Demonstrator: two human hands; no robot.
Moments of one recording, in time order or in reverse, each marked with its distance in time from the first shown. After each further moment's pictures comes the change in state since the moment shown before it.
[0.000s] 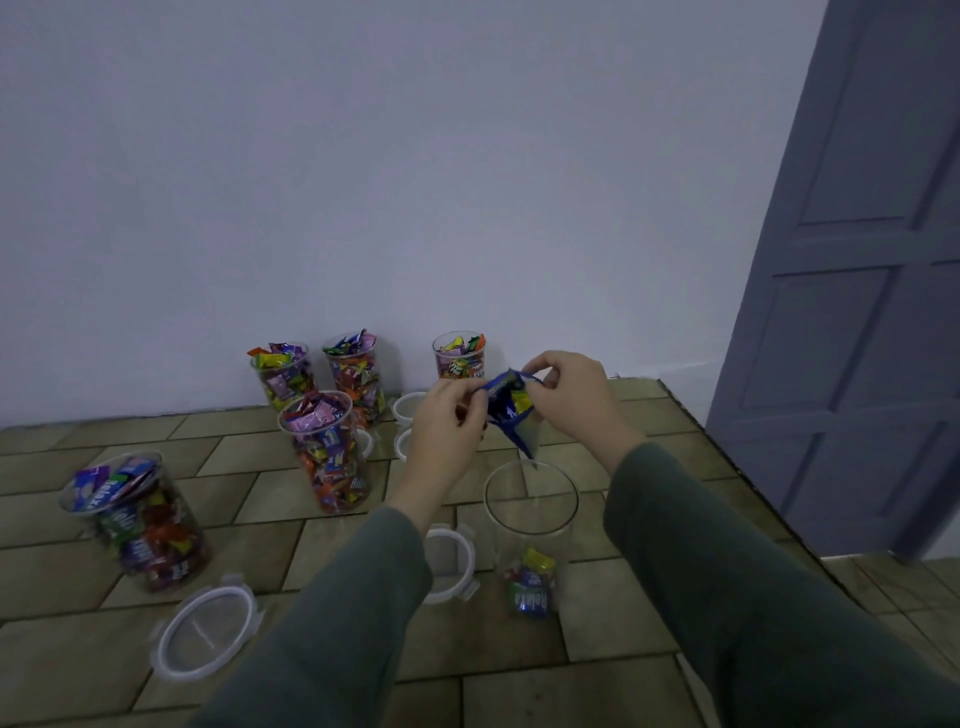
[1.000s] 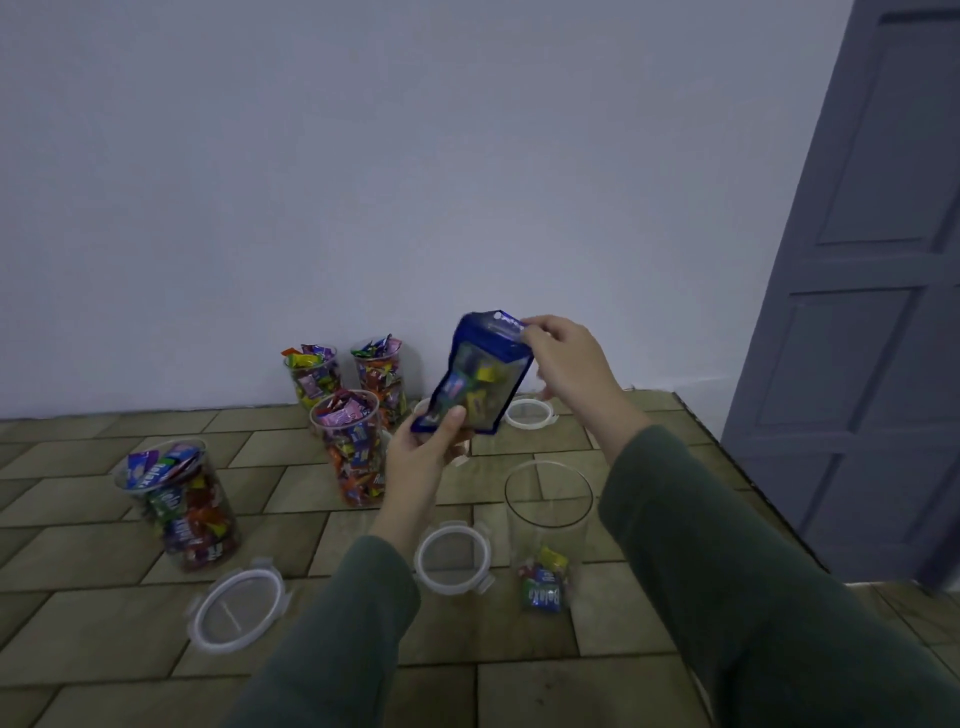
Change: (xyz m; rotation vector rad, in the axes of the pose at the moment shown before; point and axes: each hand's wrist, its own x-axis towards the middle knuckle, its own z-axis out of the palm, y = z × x) left_hand -0.031 -0.023 -0.032 -0.760 0.110 -0.440; right_hand -0.012 -0.067 -0.015 0.371 -0.020 0.027
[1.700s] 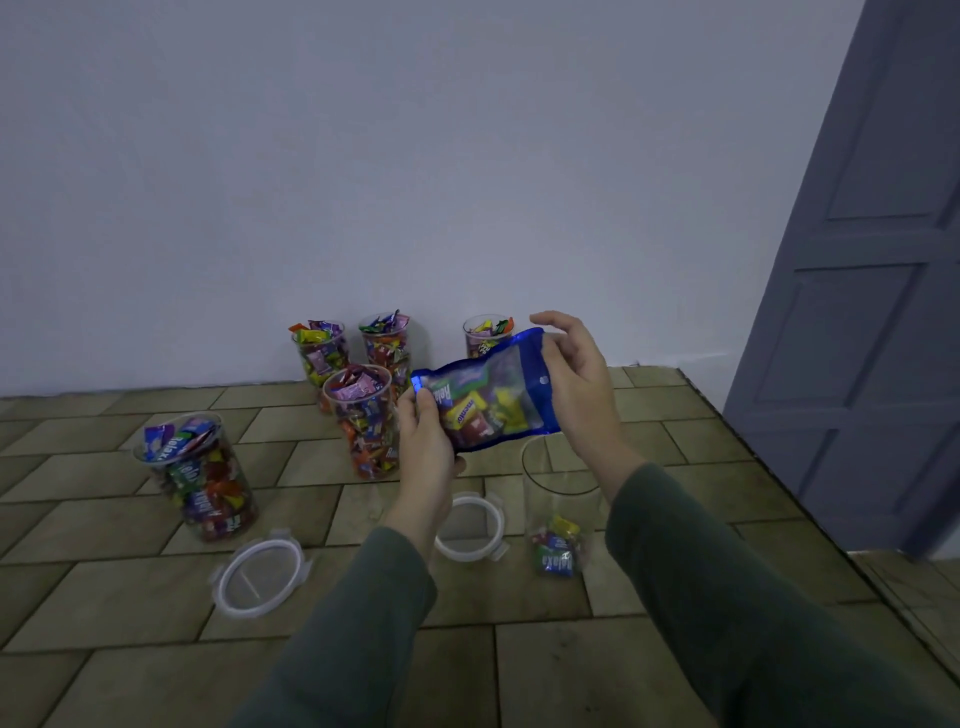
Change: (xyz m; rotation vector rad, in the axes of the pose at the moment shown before) left_hand -0.022 0.011 0.000 0.098 0.147 -0.082; right_hand -0.044 0.032 0.028 0.436 0.033 -0.159
